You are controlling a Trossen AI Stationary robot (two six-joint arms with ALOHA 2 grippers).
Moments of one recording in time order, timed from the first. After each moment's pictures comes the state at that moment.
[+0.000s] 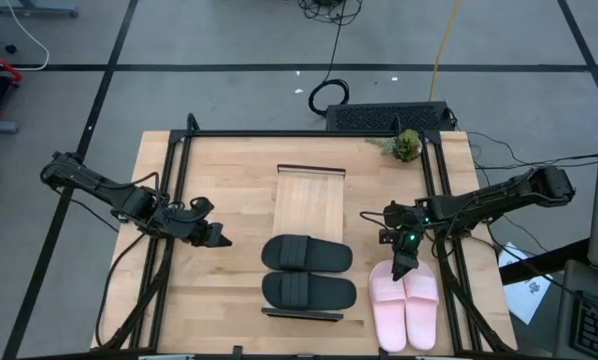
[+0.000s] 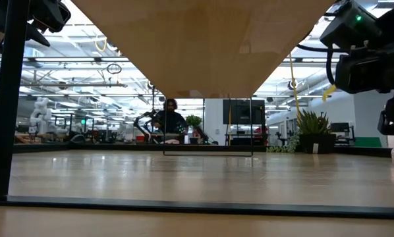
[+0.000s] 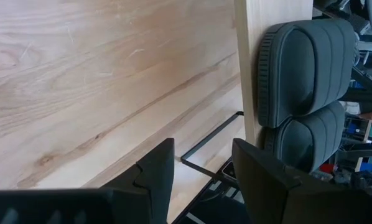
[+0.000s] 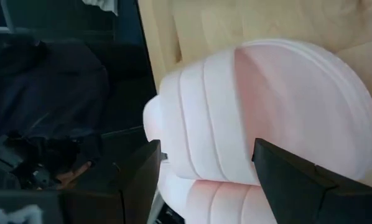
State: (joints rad) left arm -0.42 0.81 0.72 -0.65 -0.13 -1.63; right arm 0.09 1.03 0.31 -0.22 -0.86 0.77
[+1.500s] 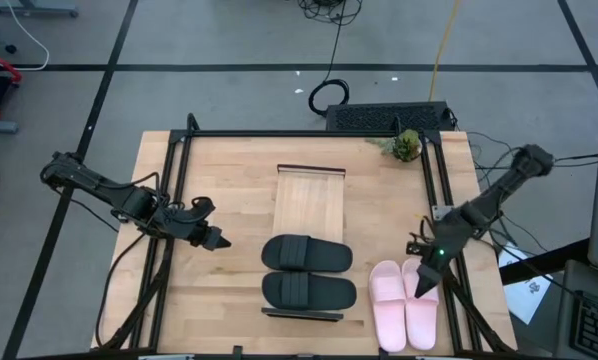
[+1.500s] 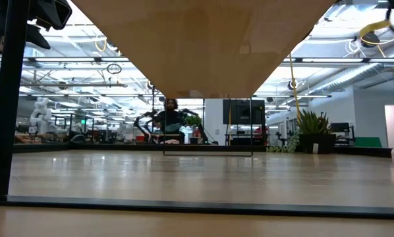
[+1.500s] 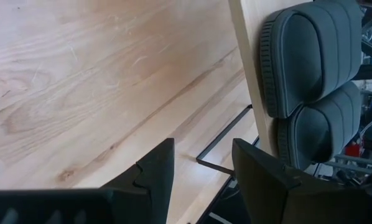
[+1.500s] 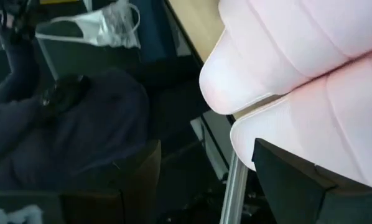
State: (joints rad) left arm -0.42 0.81 0.72 -0.66 -0.13 -1.49; right arm 0.72 0.57 0.31 -0.27 -0.33 1.68
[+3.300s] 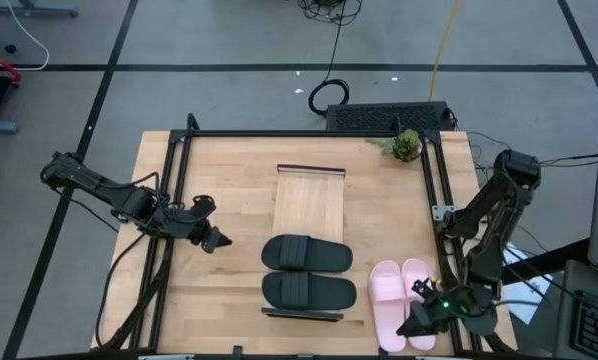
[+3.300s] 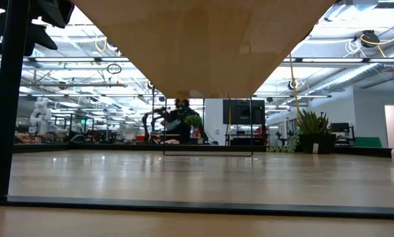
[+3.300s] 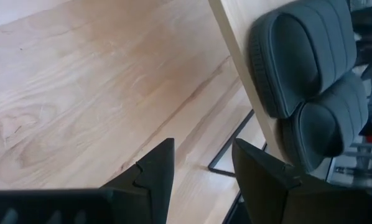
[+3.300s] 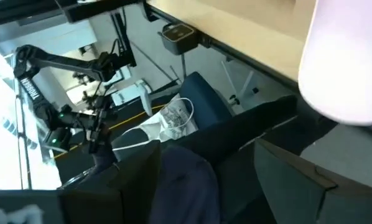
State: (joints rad) left arm -0.42 0.81 0.72 -0.65 -0.17 -1.35; right arm 1.21 1.27 0.67 0.03 0.55 2.34
